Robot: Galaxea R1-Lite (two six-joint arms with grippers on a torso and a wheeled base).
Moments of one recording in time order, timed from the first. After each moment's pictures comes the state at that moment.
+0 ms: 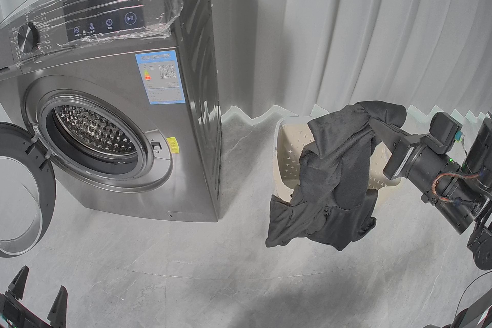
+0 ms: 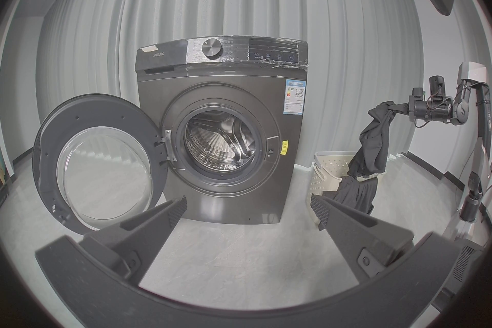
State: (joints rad) left arm 0.00 0.02 -0.02 0.01 -0.02 -0.02; right arm 0.60 1.49 -0.47 -1.16 -0.19 0.18
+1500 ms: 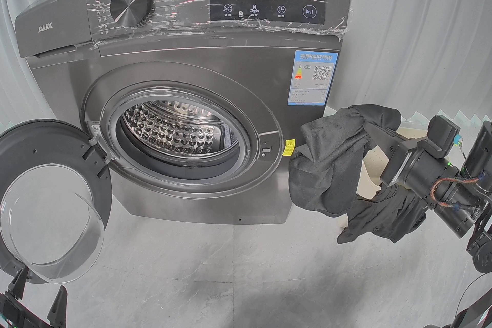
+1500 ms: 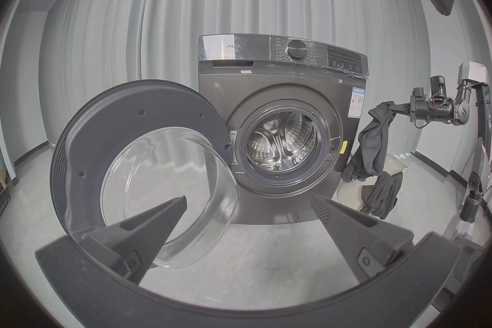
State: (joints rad) left arm 0.00 0.02 -0.02 0.00 -0.02 -0.02; right arm 0.62 1.49 -0.46 -1.16 -0.17 0.18
